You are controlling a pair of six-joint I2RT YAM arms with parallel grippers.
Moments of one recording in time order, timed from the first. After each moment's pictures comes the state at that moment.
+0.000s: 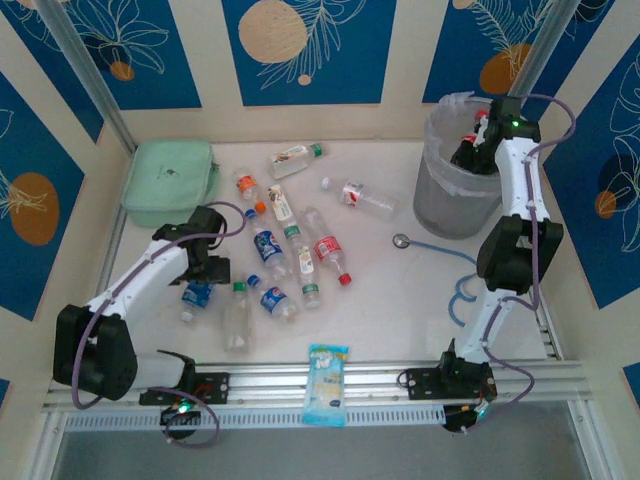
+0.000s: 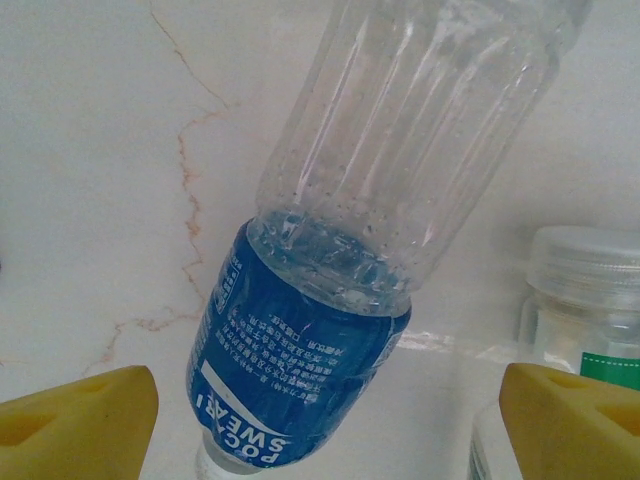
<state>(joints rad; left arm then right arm) -0.28 1.32 0.93 -1.02 -0.23 -0.35 -0.19 1.99 1.99 -1.15 -0.19 0.20</state>
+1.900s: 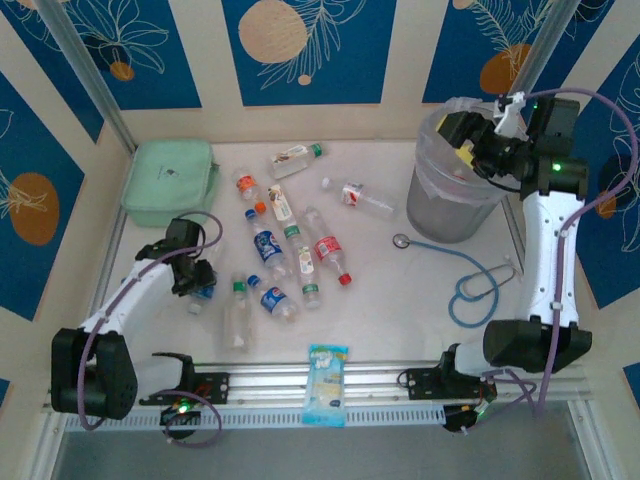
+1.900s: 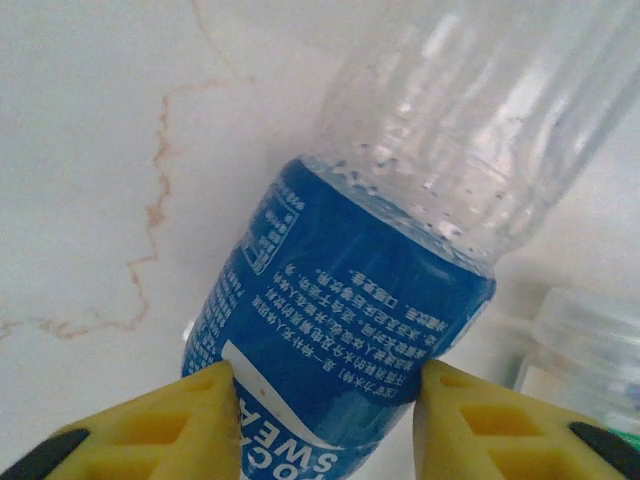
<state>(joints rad) -0.12 1.21 0.75 -0.81 -0.07 -0.46 -0.19 1.38 1.73 -0.93 -0.75 0.53</state>
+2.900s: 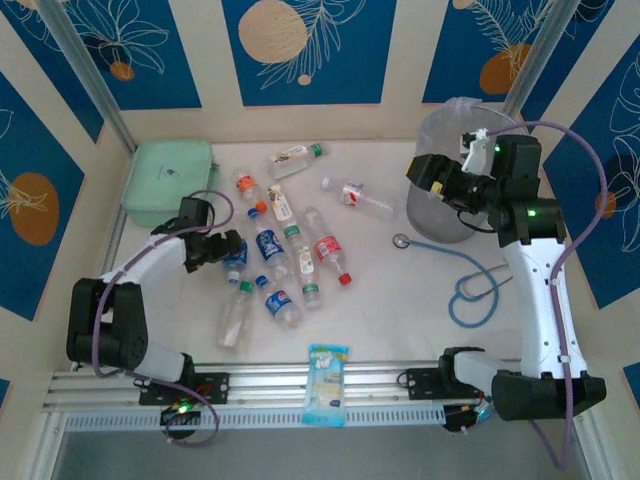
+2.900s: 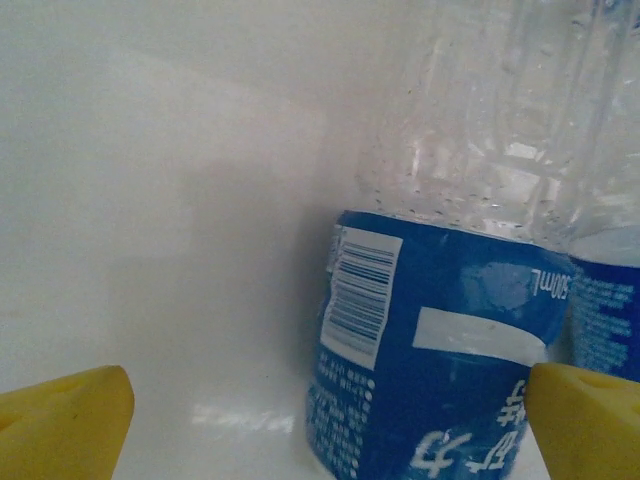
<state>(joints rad) -0.13 1.46 0.87 -0.53 0.08 -0.49 0.01 1.15 1.45 -0.88 -0.58 0.53</state>
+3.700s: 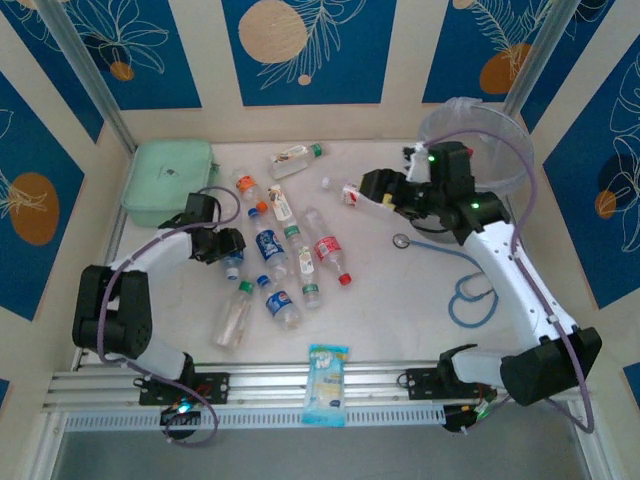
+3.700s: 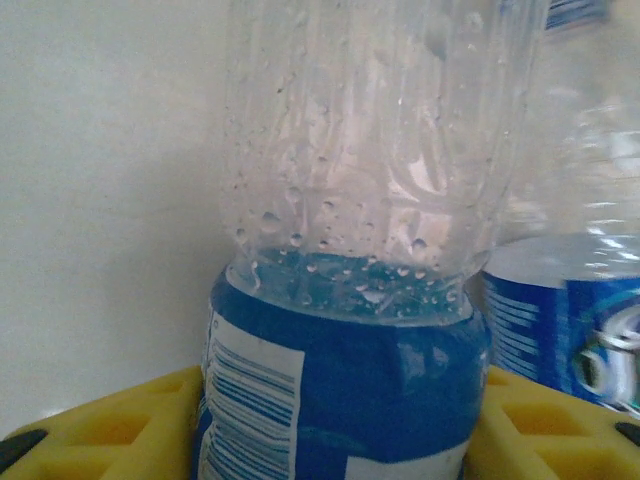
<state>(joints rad) -0.16 1.52 0.93 -0.51 0.16 -0.49 0.33 1.27 1.32 -0.66 -0.49 0.65</state>
